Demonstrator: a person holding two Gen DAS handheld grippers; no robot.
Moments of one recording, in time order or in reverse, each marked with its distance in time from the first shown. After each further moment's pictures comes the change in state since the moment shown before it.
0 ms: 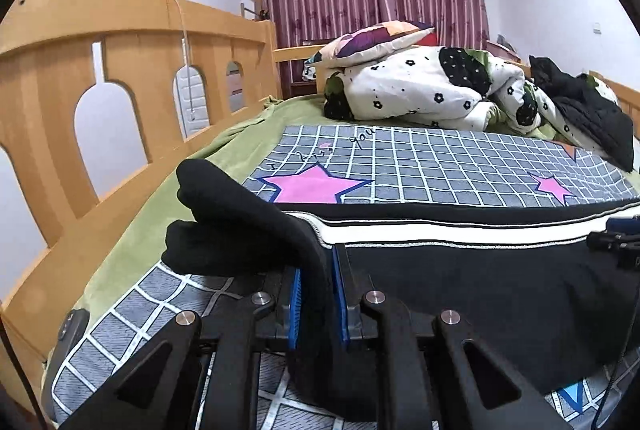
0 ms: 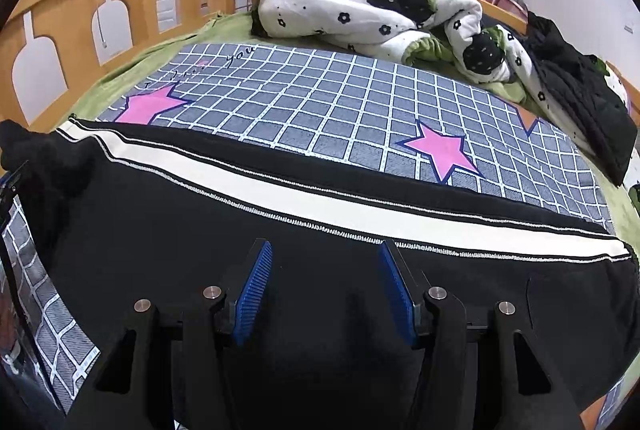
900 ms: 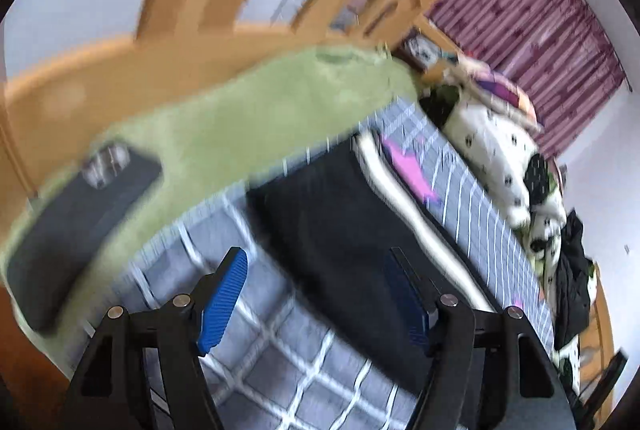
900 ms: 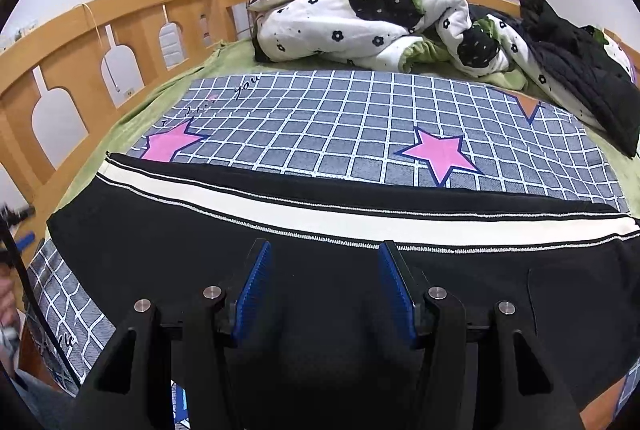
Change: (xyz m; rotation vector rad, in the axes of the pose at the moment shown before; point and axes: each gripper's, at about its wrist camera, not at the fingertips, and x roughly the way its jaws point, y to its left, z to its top) left arm 0.006 0.167 -0.048 -0.713 0.283 -0.097; right arm -0.031 -0.026 0.008 0.115 -0.037 0.114
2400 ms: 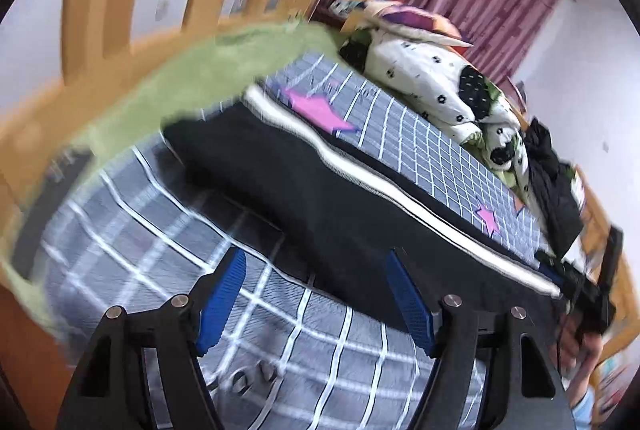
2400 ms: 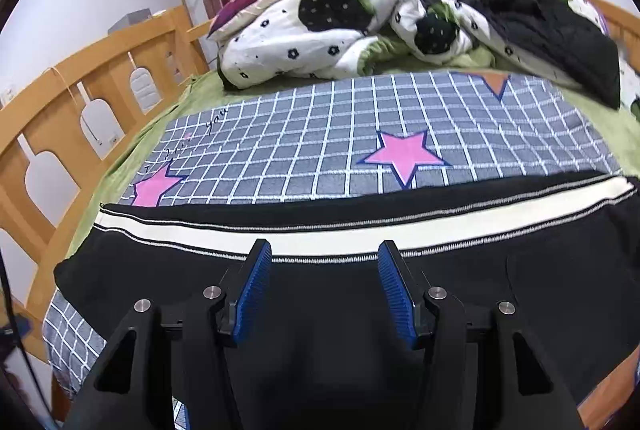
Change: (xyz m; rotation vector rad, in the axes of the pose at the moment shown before) left arm -0.024 -0.081 -0.053 0.239 0.074 -0.094; right arm -0.009 -0.049 0.013 0.187 -0.024 0.012
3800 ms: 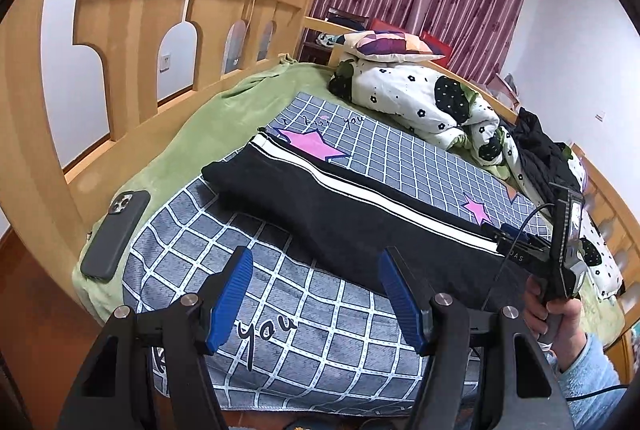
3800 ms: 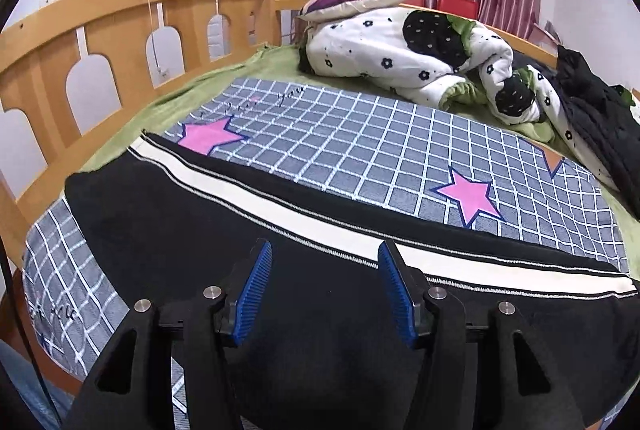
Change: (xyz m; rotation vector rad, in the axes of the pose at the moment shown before) left arm -0.122 -0.045 -0.033 0.177 -0.134 0.097; right arm -0.003 0.080 -0.027 -0.372 -0.031 0.037
